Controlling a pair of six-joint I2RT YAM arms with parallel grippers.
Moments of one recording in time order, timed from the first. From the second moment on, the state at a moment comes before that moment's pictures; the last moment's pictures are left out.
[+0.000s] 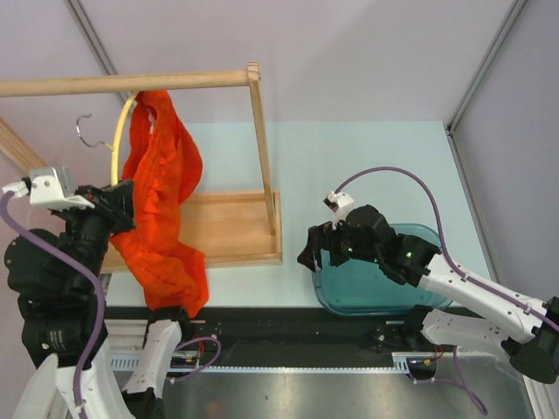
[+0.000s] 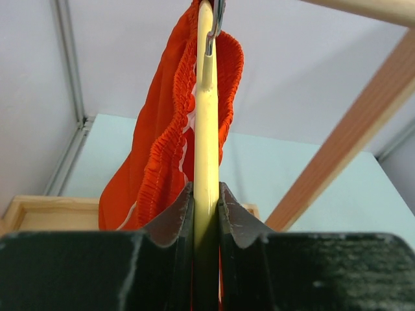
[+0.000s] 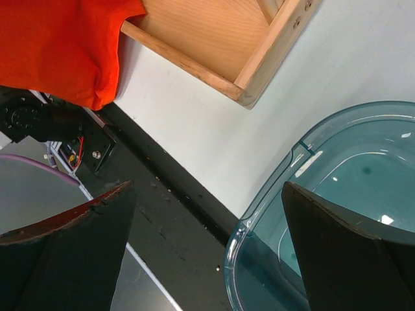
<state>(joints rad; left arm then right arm) 0.12 0.68 1.58 -0.86 0.14 -0.24 0.93 0.98 0.86 -0.44 -0.07 0.50</state>
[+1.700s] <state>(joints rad) 0.11 1.04 1.05 -0.17 0.58 -0.66 0.39 1.17 1.13 -0.25 -0.32 0.63</state>
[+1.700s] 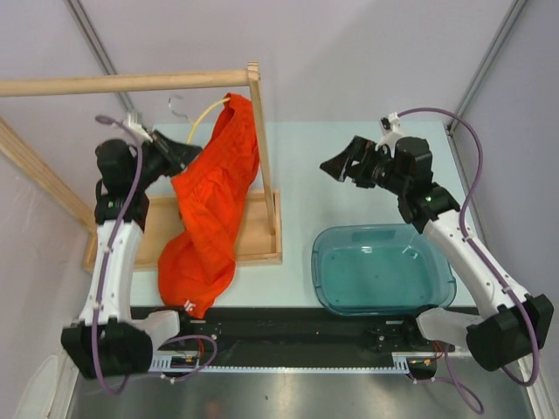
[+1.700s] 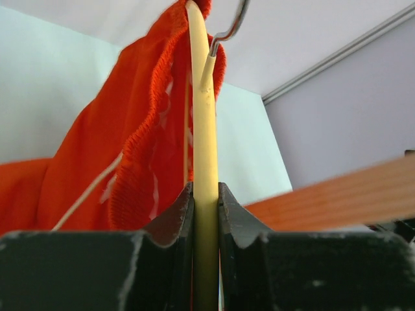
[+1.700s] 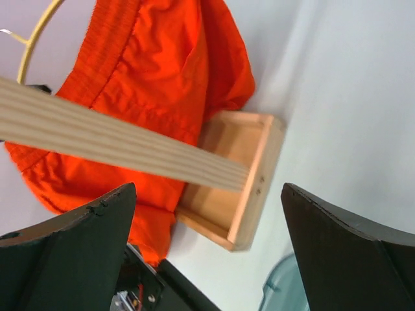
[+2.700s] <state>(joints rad) -0.10 1.30 1.20 0.03 0.88 -0.70 0.36 1.78 1.74 -0.22 -0.49 0.54</state>
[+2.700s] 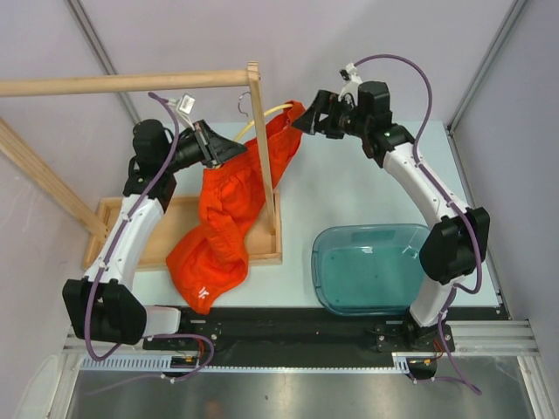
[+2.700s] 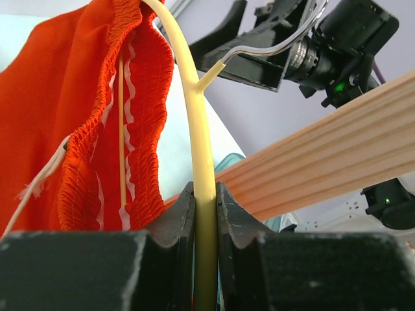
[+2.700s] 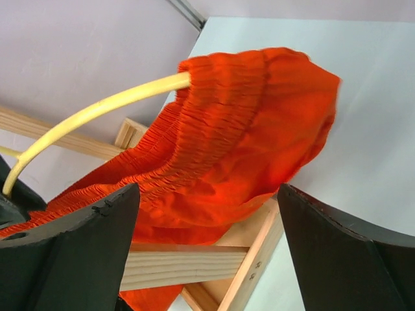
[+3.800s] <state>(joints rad) -0.13 1.25 1.14 -0.05 0.96 -0.63 0.39 1.78 1.72 -0.18 -0.39 0.48</state>
